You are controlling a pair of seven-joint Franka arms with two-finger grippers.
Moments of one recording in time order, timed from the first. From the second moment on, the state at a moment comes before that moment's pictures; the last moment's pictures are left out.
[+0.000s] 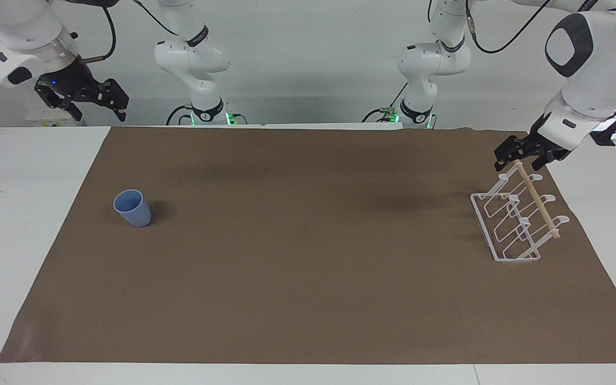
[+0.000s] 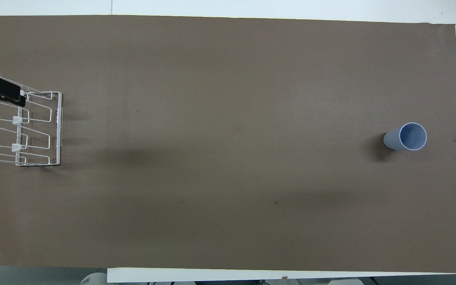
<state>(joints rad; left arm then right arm) -0.05 0.07 0.00 -1.58 -0.03 1.57 0.03 -0.02 -0.01 -0.09 -1.45 -0.05 1.29 -0.12</state>
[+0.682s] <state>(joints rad) -0.05 0.07 0.00 -1.58 -0.03 1.57 0.03 -0.03 -0.02 -0.09 -1.56 -0.05 1.46 -0.17</state>
